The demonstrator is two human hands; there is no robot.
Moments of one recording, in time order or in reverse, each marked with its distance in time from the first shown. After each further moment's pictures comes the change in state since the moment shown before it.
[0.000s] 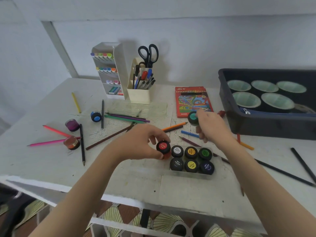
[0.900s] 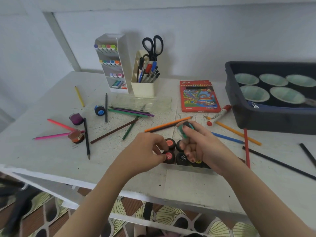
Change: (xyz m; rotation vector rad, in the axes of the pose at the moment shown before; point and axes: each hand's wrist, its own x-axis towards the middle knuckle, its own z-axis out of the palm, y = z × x) left_hand -0.024 -0.005 0.038 -0.087 0.160 -0.121; right_hand -0.060 0.005 0.024 0.655 -0.508 0.072
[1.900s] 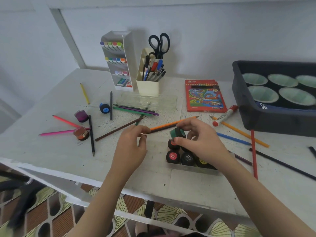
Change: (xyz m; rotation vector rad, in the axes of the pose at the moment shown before) left_hand -0.003 -0.037 0.007 0.034 0.571 -0.021; right_hand 0.016 0.005 0.009 -0.685 0.204 -0.322
